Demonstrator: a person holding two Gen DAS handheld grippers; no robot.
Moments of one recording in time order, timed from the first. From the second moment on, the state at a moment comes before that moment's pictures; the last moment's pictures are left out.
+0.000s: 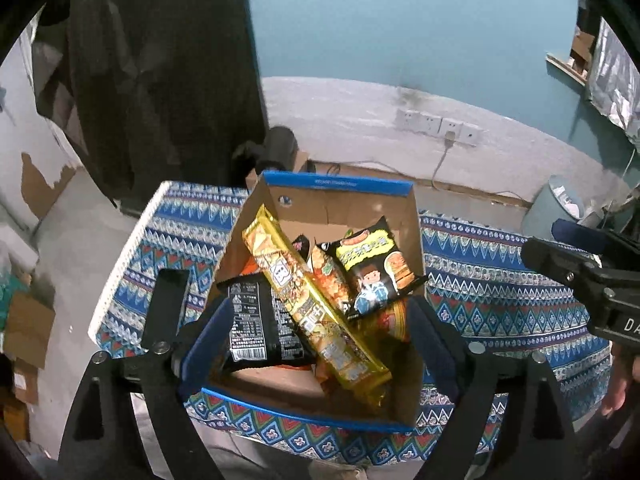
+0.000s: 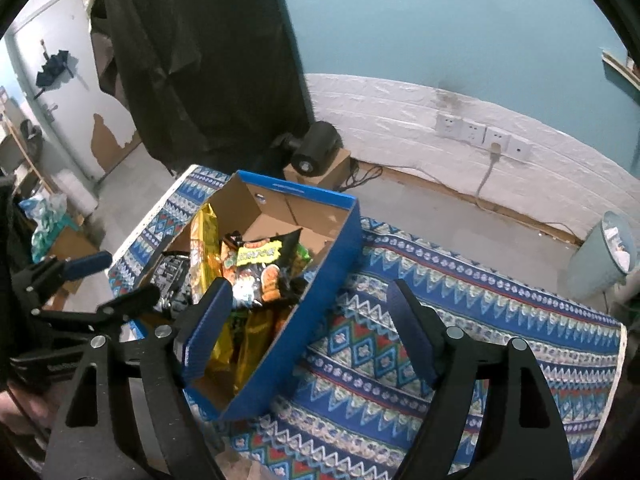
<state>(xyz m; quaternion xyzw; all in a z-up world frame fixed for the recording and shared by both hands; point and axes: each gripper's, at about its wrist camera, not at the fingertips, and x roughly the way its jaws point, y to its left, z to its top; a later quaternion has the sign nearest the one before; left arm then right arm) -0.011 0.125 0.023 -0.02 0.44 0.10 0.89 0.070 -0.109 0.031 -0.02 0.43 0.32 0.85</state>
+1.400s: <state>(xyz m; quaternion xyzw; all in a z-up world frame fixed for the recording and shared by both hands) -0.014 0.094 0.026 0.02 0.44 0.10 0.89 0.055 -0.136 0.021 -0.02 0.43 0.31 0.85</state>
